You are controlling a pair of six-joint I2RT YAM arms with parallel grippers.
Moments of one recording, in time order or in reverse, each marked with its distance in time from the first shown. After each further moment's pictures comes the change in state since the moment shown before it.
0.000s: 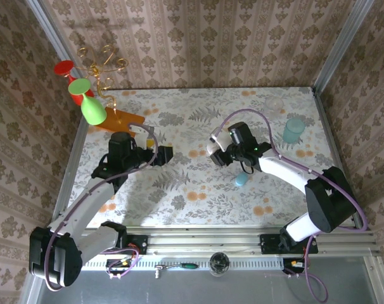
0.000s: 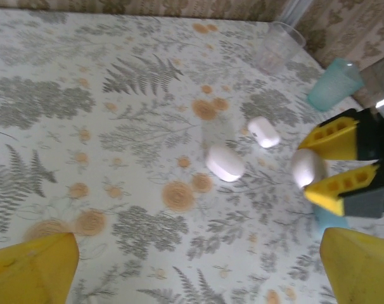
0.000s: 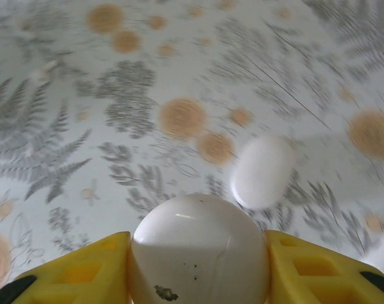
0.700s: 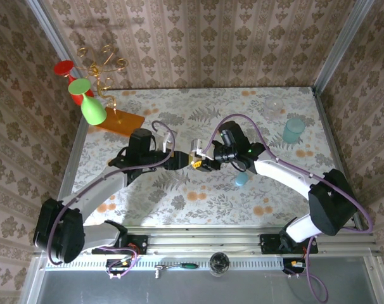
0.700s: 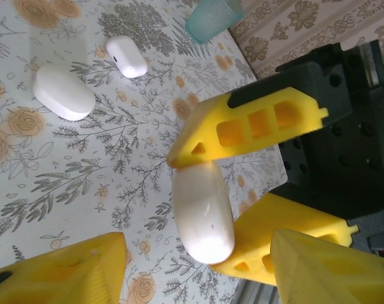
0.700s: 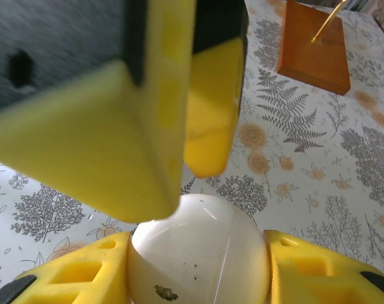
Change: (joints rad) left arm -0.158 0.203 0.052 0.060 0.307 -0.236; right arm 0.101 -0.019 0.066 0.033 -0.298 -0.386
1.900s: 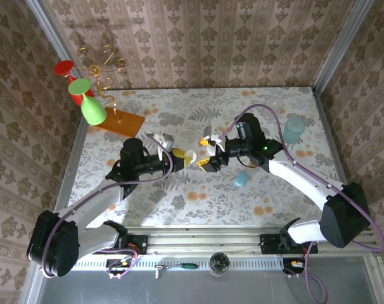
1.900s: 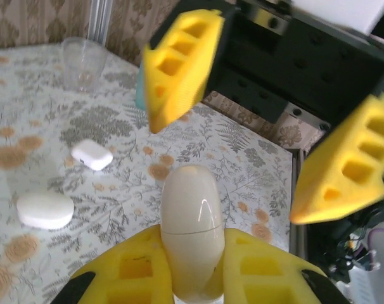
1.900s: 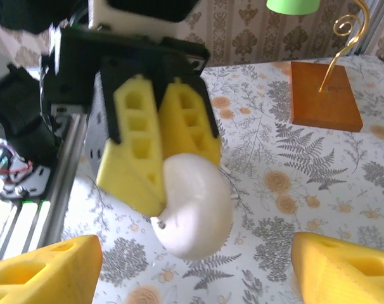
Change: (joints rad) left arm -0.008 -0.135 -0.195 0.416 0.079 0.256; right arm -0.099 -0.122 0.011 0.000 -0.263 0.277
